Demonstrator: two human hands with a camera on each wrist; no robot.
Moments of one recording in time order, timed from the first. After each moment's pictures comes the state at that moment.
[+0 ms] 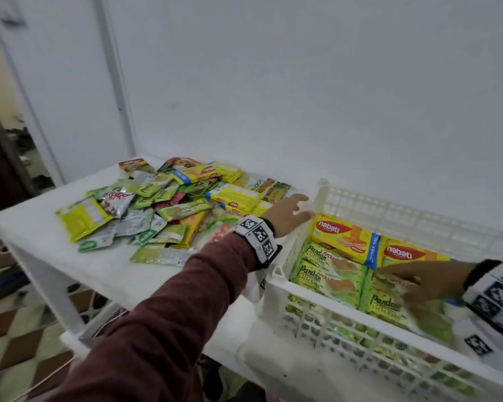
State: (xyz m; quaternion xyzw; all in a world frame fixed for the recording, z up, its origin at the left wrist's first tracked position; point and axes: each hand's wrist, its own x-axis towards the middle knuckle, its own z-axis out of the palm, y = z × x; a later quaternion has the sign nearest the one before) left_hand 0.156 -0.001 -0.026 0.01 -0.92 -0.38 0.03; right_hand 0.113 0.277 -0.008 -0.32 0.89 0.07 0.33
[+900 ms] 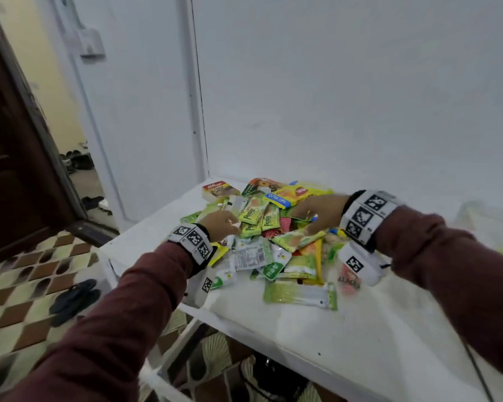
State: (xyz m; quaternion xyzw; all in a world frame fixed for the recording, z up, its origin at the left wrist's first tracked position) left_hand 0.271 -0.377 -0.036 0.19 -0.96 -0.22 -0.02; right_hand 0.174 -0.166 0.030 -0.46 0.87 0.06 0.13
